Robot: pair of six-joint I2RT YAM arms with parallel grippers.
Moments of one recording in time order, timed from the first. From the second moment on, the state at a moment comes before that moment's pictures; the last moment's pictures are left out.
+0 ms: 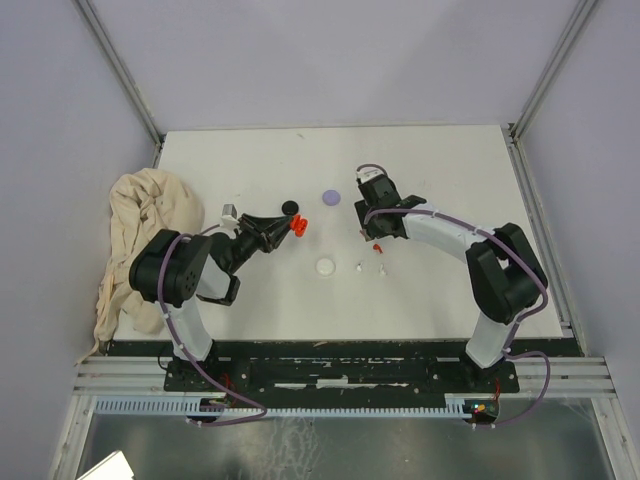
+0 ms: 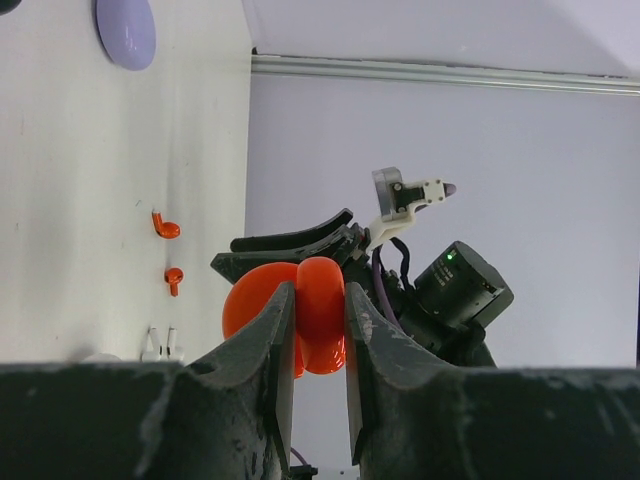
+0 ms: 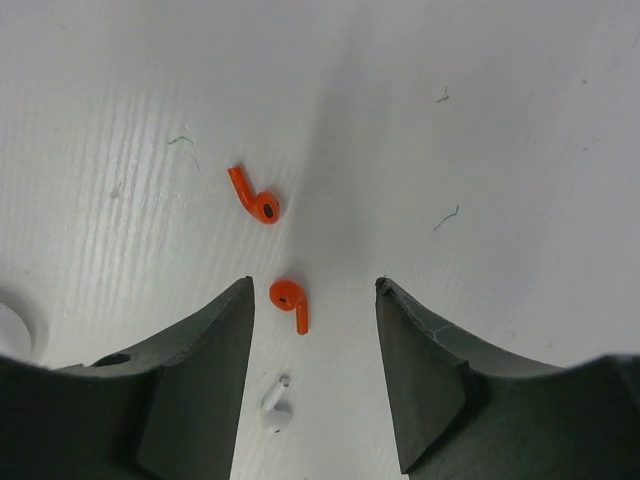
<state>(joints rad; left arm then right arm) -0.20 1.84 0.35 1.53 0.48 -1.62 0.57 1.77 1.21 -0.39 0.27 0.17</state>
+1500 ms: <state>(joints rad) -0.20 1.85 0.35 1.53 0.48 -1.62 0.57 1.91 1.29 -0.53 0.16 0.14</state>
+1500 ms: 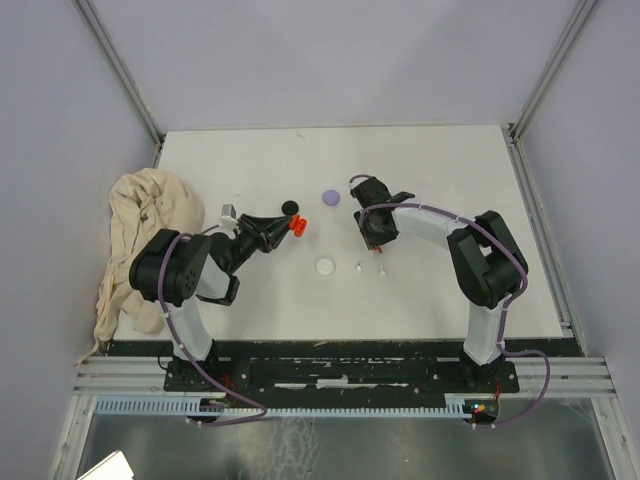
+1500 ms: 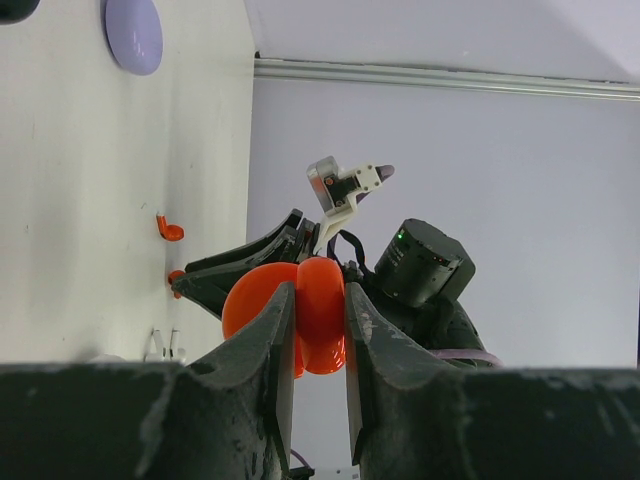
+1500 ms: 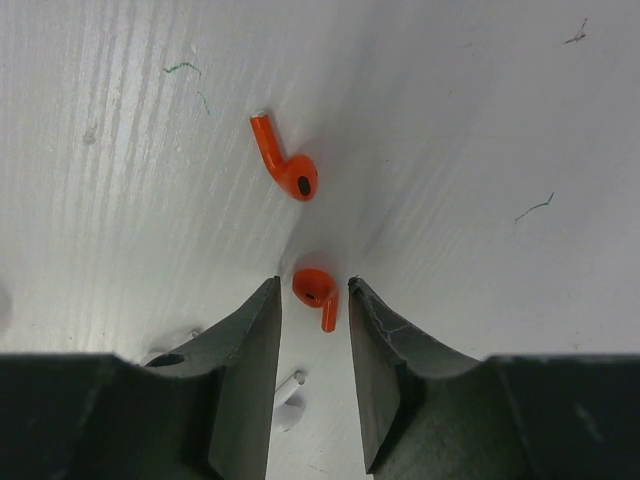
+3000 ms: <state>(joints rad) -0.19 1.85 0.35 1.53 0.50 -1.62 0.56 1.72 1.15 -0.39 0.11 0.10</state>
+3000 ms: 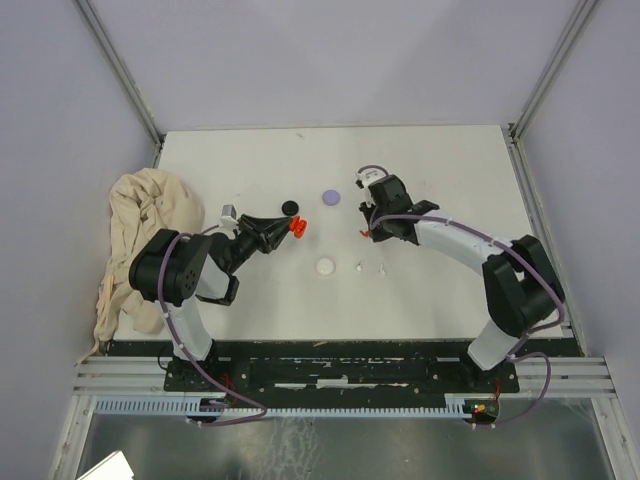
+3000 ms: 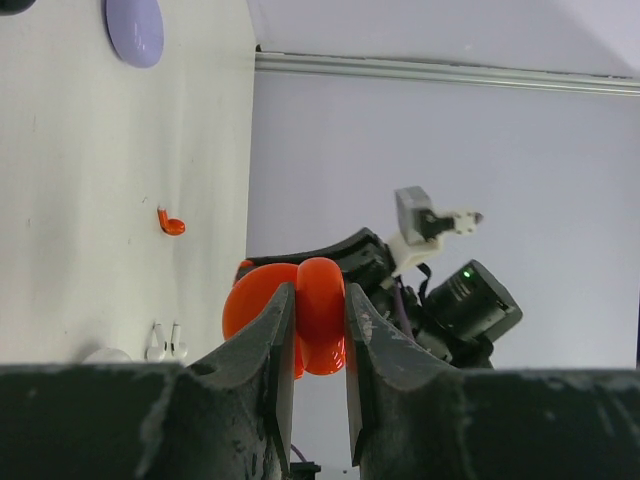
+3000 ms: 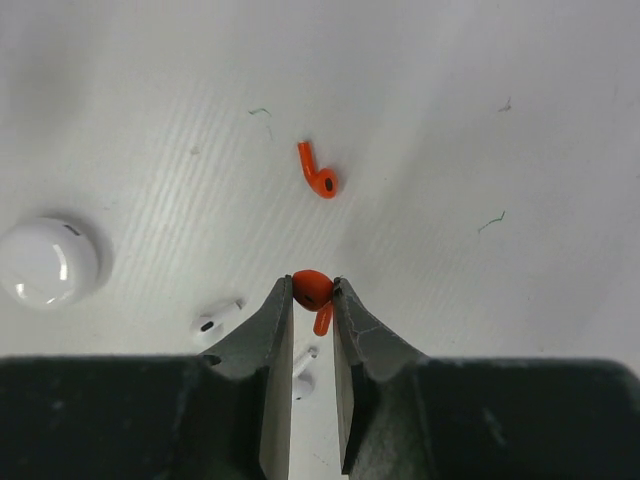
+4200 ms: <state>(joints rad) -0.19 1.85 0.36 1.53 0.56 -1.65 0.58 1.42 0.97 0.00 -0.16 0.05</state>
